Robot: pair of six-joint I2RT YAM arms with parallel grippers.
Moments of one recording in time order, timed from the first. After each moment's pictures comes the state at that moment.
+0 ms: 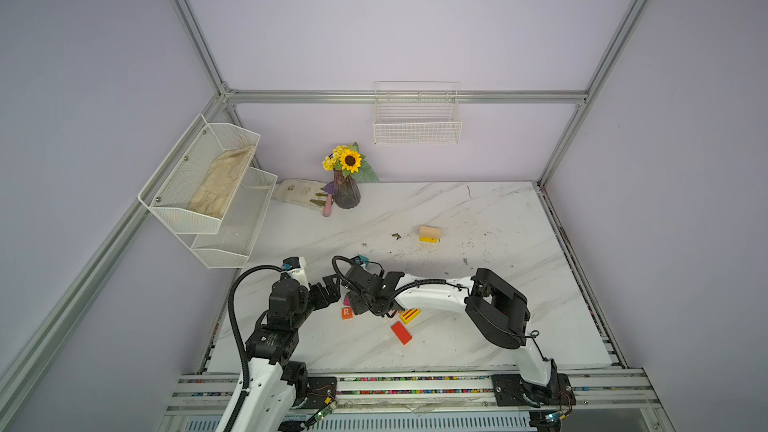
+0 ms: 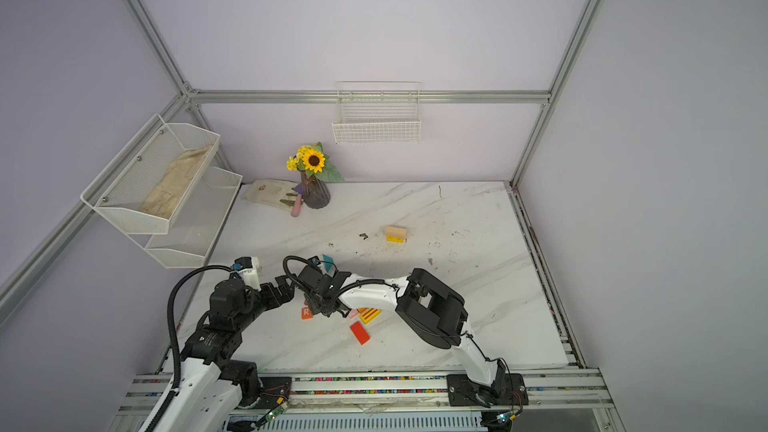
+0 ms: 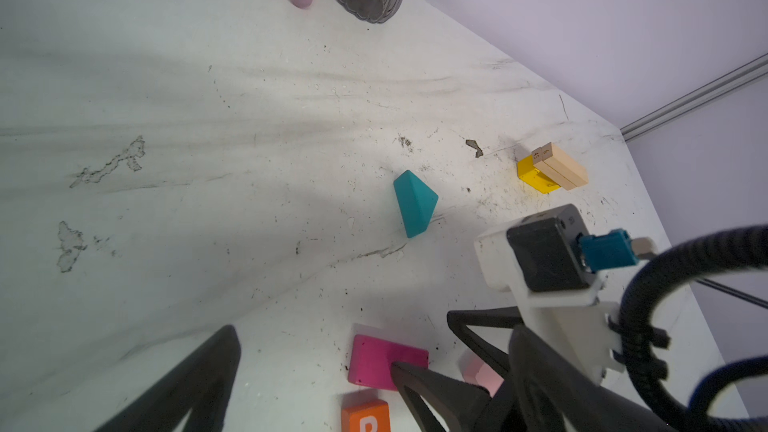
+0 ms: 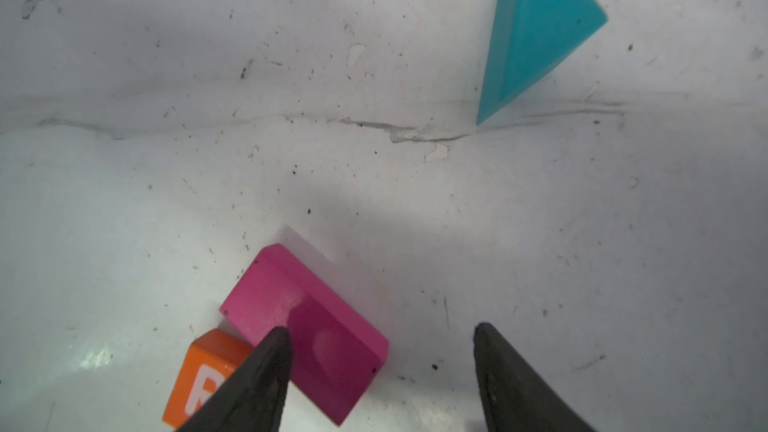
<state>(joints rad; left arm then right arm) -0.11 0.54 0.36 -0.36 0.11 -0.50 1.16 2.13 1.54 -0.44 0.24 0.59</state>
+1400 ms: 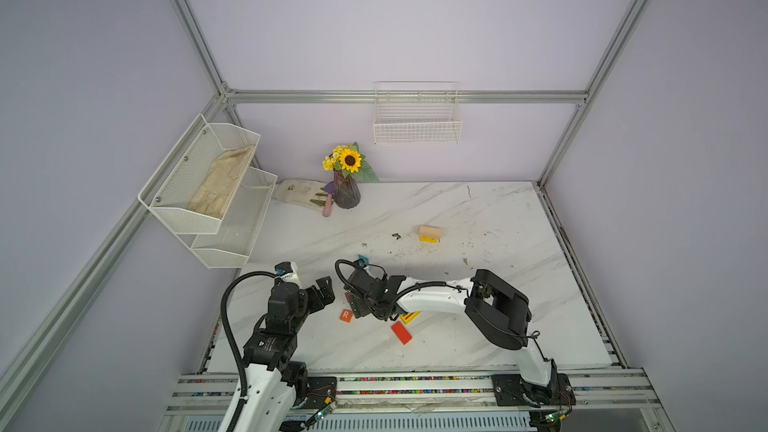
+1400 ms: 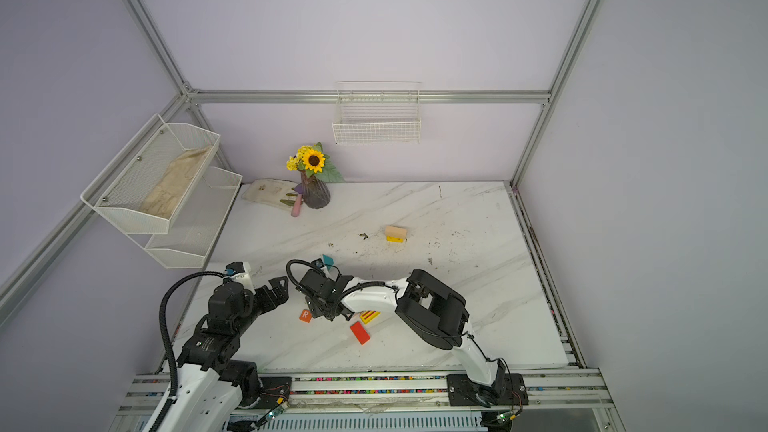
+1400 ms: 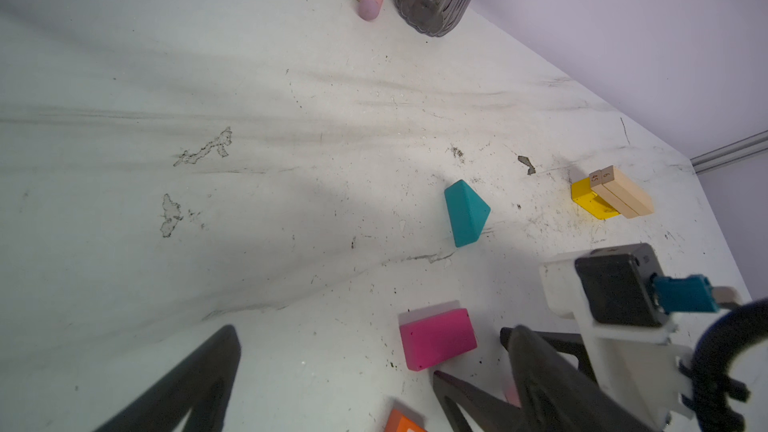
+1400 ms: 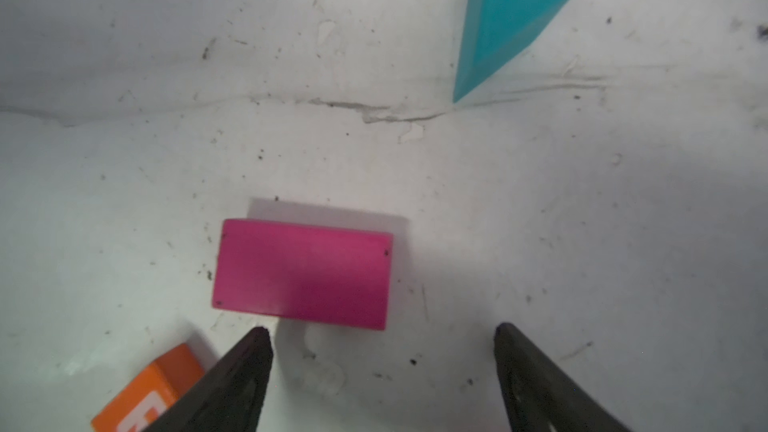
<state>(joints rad) -0.11 0.49 0.36 -0.45 -0.03 -0.52 1.18 2.13 1.50 -0.40 0.27 0.60</state>
